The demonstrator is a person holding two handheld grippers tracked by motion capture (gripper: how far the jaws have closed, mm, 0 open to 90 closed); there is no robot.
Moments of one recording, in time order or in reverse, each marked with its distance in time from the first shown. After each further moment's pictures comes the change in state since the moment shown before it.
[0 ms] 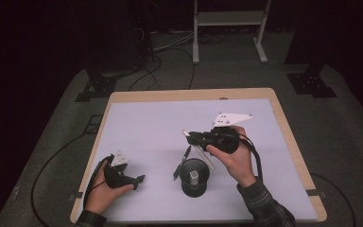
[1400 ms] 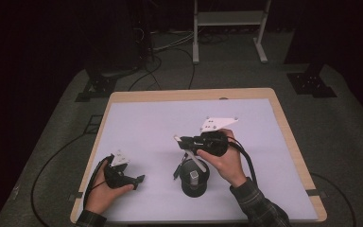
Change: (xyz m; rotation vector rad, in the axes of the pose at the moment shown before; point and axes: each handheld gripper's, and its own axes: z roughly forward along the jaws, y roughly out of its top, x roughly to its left) left arm 0.000 0.000 0.000 0.001 -0.001 -0.001; right arm 0.002 -0.010 0.029 0.040 0.032 -0.056
